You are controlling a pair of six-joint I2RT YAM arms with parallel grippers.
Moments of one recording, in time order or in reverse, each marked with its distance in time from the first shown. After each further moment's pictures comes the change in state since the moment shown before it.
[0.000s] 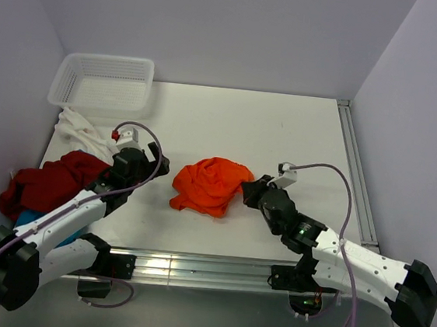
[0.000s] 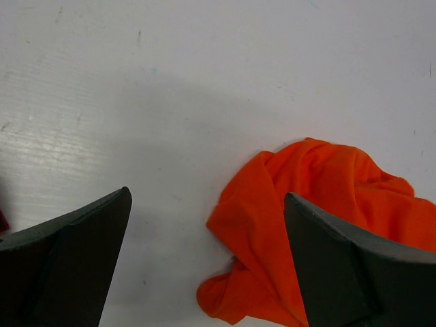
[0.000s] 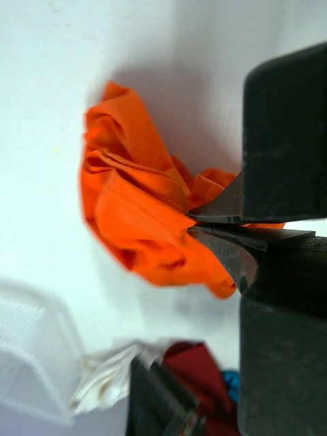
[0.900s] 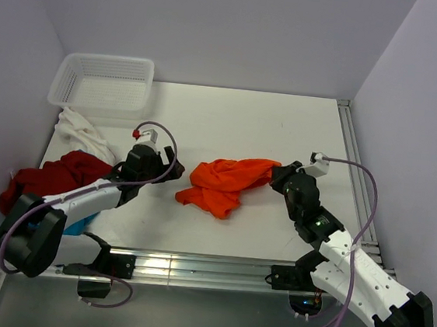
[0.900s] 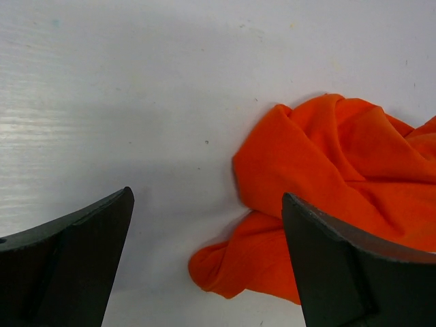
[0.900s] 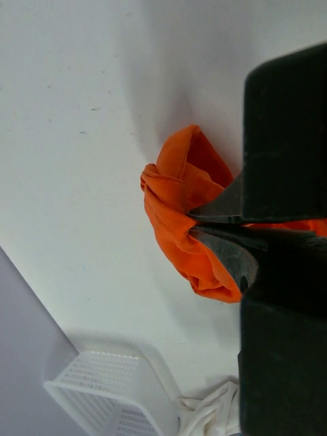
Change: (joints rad) left arm 0.000 0.240 0.013 0.172 0.235 0.041; right arm -0.349 -0.113 0.087 -0.121 -0.058 -0.069
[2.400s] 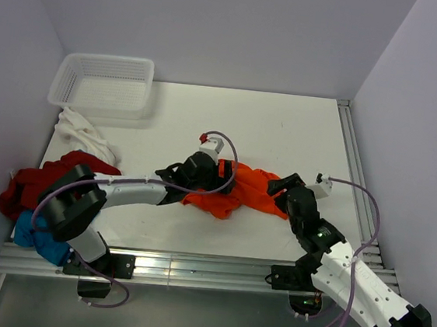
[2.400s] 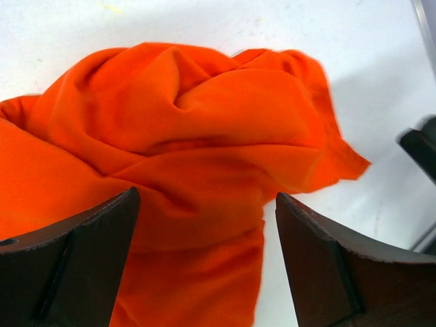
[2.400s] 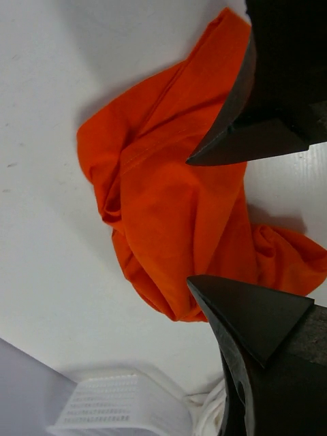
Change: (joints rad) left arm -0.430 0.309 0.309 0.060 -0.073 0.052; right arm -0.027 -0.099 -0.131 -0.144 -0.022 0.258
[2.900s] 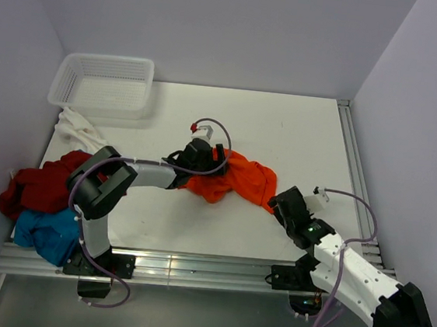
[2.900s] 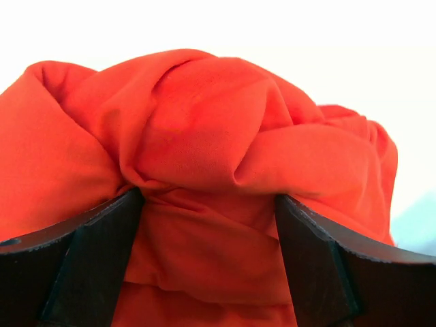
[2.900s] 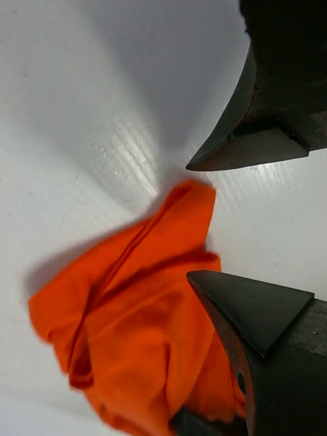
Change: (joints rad) left arm 0.143 0.293 0.120 0.090 0.005 -0.071; right arm 0.003 0.105 -0.049 -0.179 0.043 0.274
